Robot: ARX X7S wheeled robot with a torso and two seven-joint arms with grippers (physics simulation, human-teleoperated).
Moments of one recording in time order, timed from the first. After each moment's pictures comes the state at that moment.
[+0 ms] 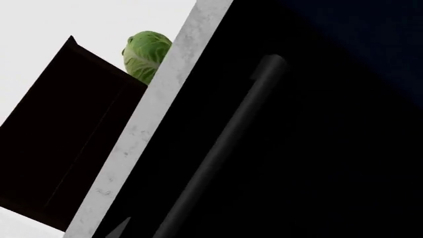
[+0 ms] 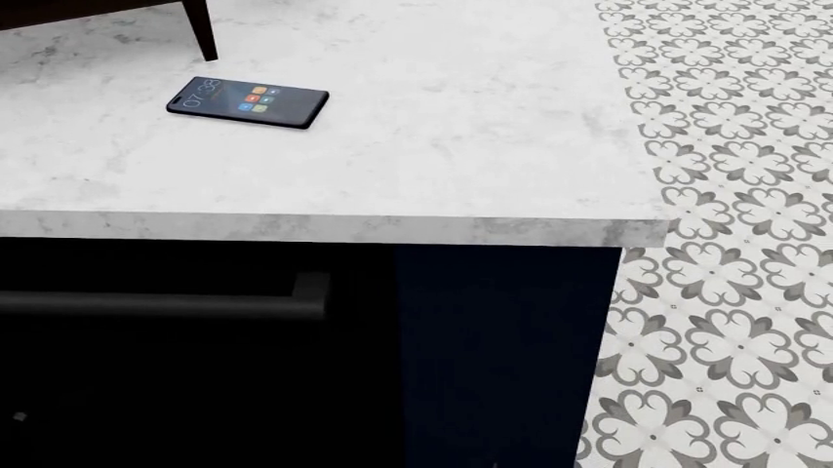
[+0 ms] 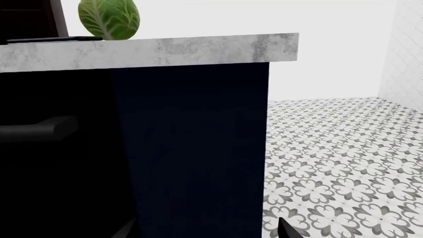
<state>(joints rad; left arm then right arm) -0.12 -0.41 0.39 0.16 0.58 -0.32 -0.06 -0.06 0.14 -0.15 -0.05 0.17 -0.05 0.16</state>
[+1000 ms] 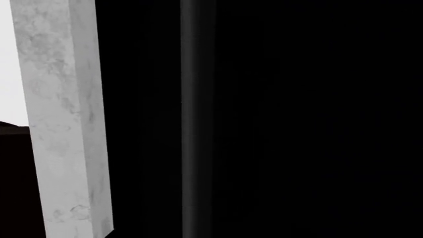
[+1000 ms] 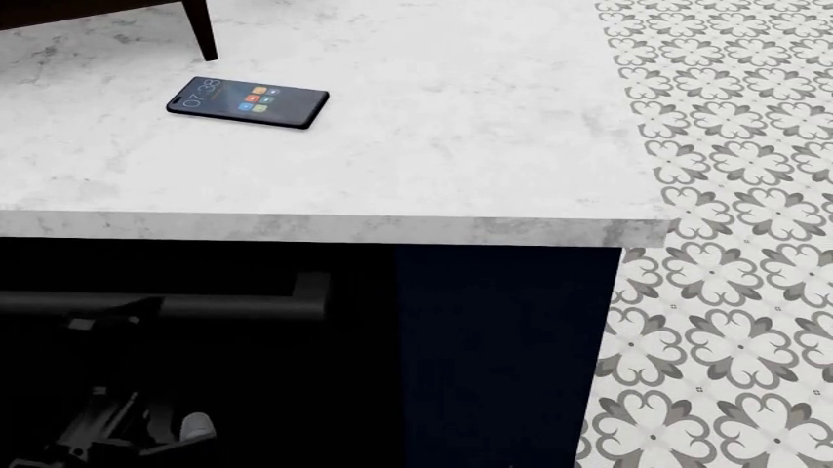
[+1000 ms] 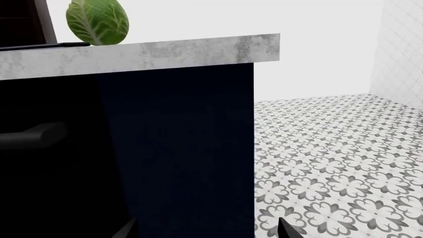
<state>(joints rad) -0.61 -0.40 0.68 -0.51 0.84 -0.19 -0.02 -0.07 0.17 -0.16 -0.05 0.22 -0.08 0.19</state>
